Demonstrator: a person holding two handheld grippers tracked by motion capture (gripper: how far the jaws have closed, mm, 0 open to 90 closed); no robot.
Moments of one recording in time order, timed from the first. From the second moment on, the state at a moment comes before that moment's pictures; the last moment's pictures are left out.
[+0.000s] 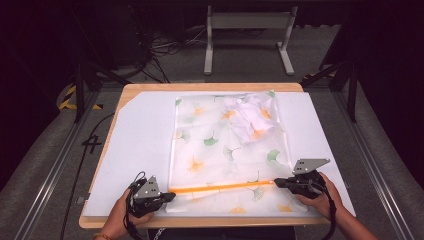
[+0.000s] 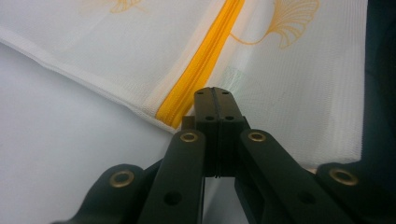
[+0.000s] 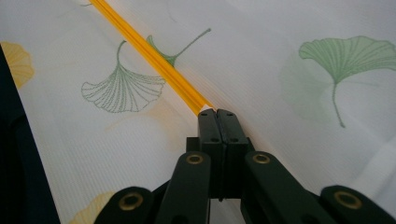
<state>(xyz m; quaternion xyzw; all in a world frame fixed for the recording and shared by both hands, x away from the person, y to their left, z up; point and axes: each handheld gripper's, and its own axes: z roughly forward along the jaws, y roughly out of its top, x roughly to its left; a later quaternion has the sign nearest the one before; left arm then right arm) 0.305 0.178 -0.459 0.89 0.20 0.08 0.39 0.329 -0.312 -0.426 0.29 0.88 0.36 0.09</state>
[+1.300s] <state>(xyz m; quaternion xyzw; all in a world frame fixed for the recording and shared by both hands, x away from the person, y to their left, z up) 0.308 0.179 -0.458 0.90 0.20 0.07 0.39 0.320 -0.357 -0.431 0.33 0.86 0.36 0.11</state>
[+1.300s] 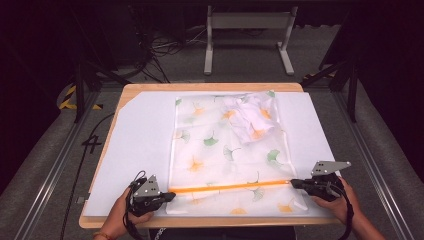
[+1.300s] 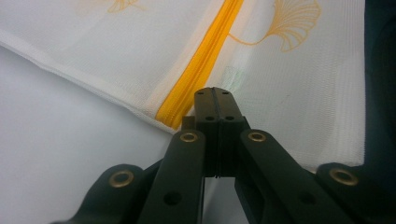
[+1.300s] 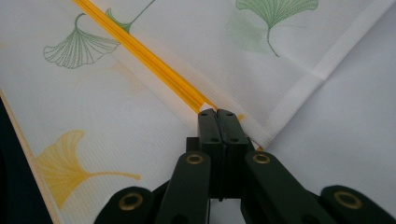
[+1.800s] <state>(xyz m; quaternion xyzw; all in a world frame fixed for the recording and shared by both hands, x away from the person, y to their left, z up) 0.308 0.179 -0.458 0.90 0.20 0.07 0.39 0.314 -0.362 -0.430 0.34 0.86 0.36 0.12</state>
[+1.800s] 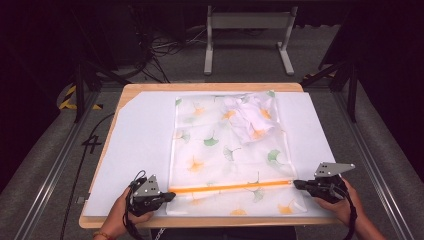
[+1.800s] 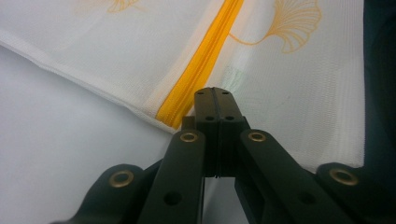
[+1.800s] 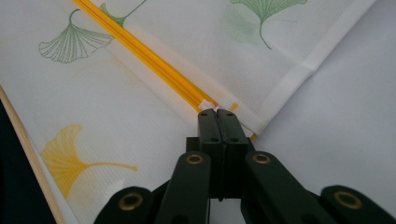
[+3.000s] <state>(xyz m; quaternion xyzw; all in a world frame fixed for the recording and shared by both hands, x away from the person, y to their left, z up) 0.310 0.193 -0.445 0.88 0.22 0.11 0.40 0.306 -0.392 -0.423 0.36 0.82 0.41 0.18</state>
